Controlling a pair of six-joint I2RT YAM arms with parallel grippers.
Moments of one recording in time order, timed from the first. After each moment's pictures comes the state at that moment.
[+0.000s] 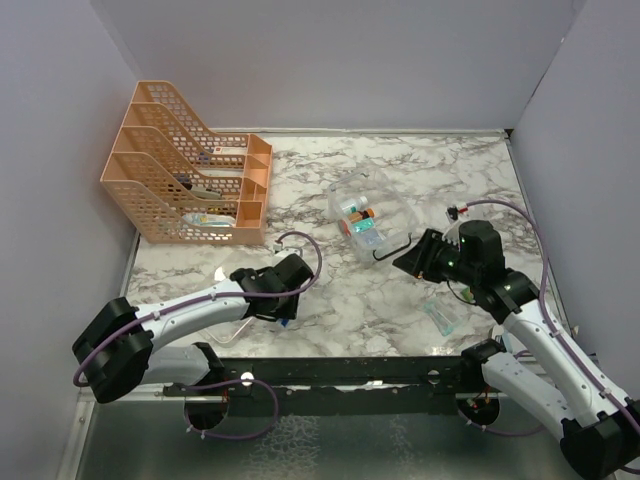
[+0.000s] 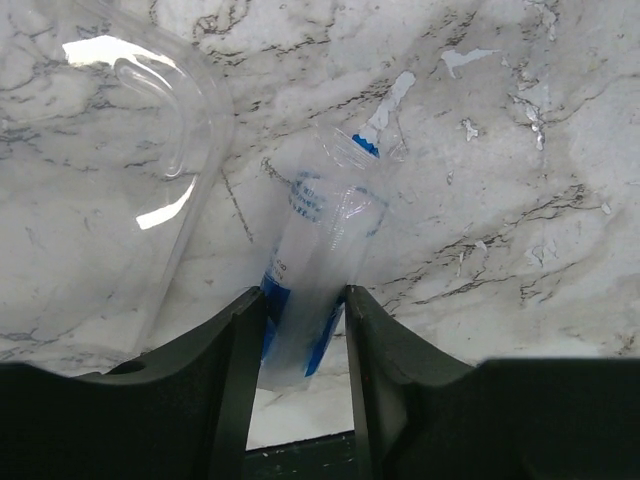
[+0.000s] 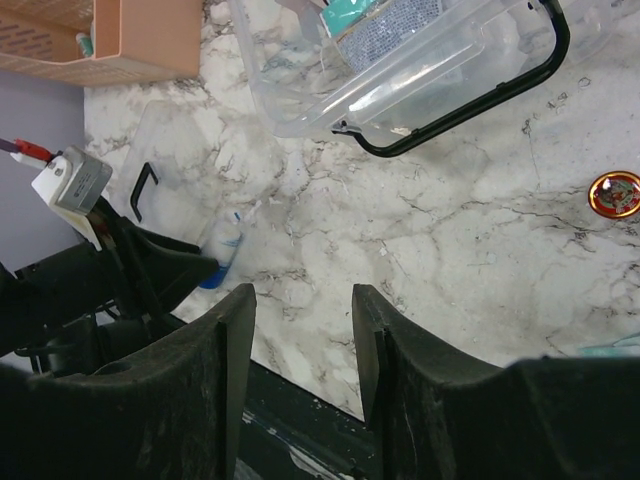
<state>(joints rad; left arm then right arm) -0.91 1.22 0.66 -0.62 -0.25 -0.70 0.40 0.78 0.67 -0.47 -0.25 0.69</state>
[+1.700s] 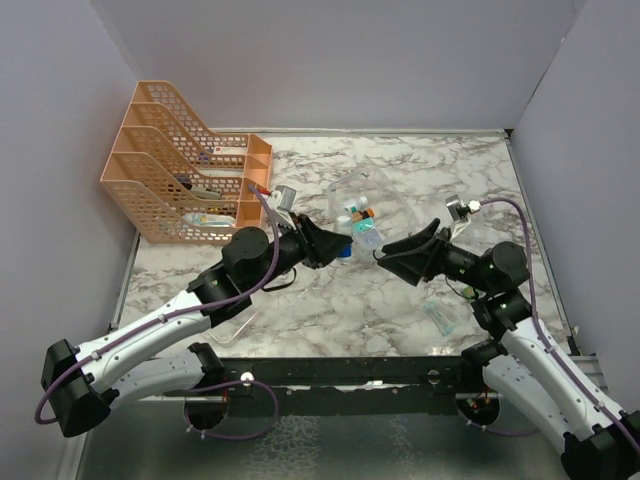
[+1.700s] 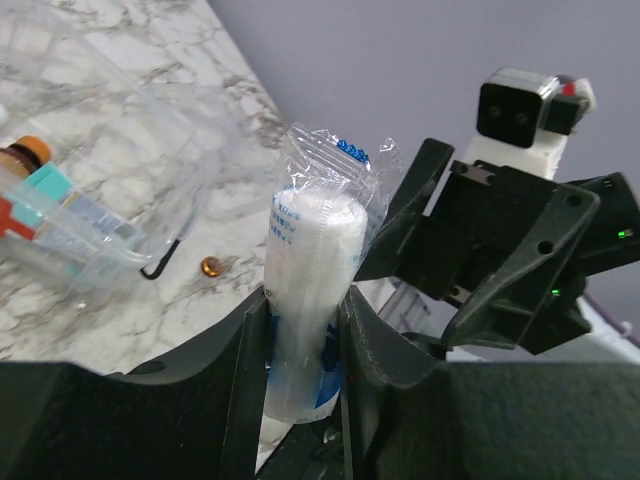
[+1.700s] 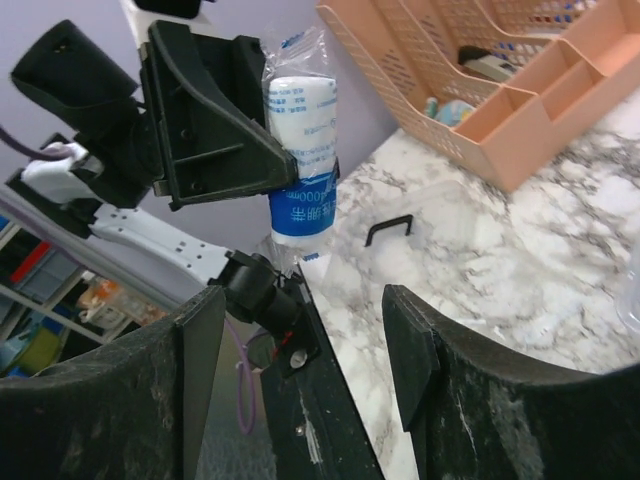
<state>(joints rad) -0.91 0.94 0.76 0.12 -0.01 -0.76 0.40 0.65 0.47 0.33 -0.73 0.77</state>
